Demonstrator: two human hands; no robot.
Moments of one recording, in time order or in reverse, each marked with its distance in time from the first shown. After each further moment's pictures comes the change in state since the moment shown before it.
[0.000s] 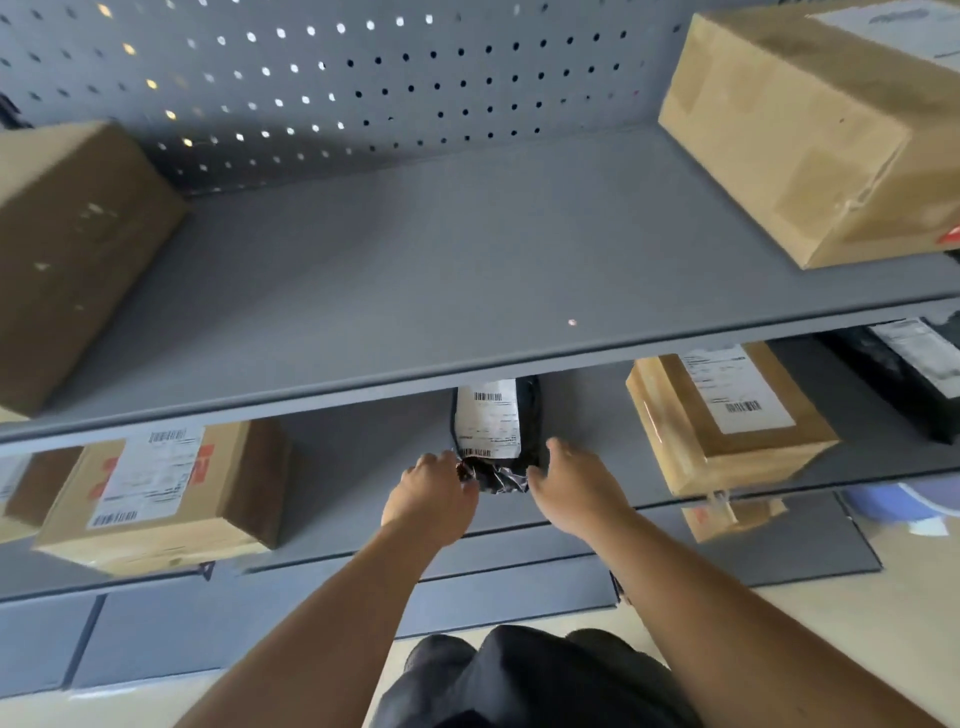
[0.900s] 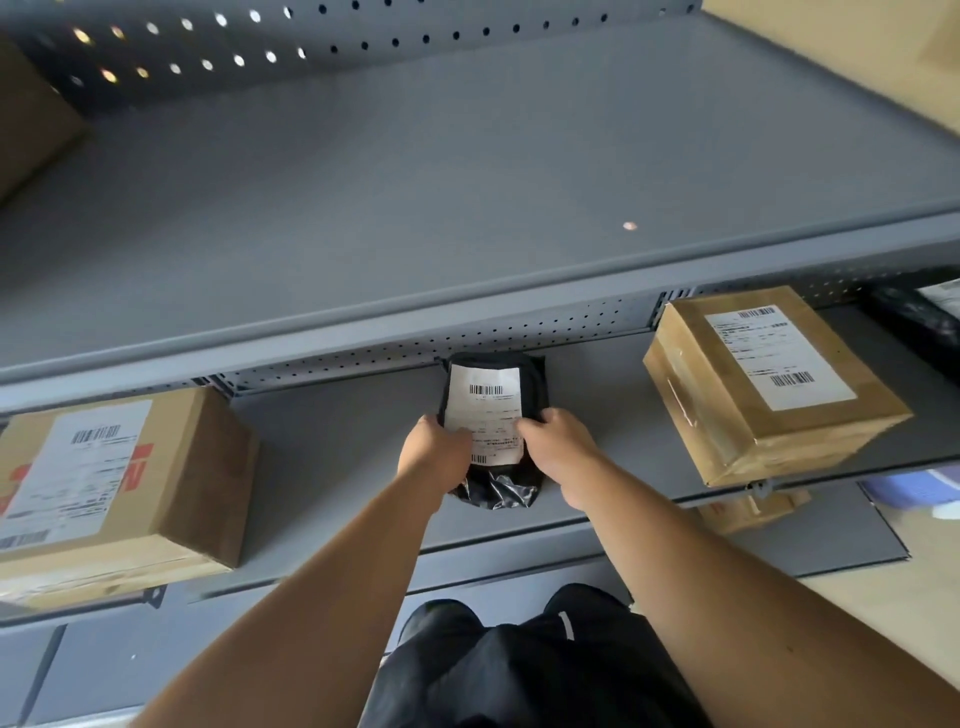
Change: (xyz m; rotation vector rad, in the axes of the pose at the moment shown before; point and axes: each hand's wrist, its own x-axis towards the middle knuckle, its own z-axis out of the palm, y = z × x) left_hand 0.089 -0.007 0.034 -0.643 0.027 -0.213; right_hand 0.081 -0.001 0.054 0.678 -0.019 0.247
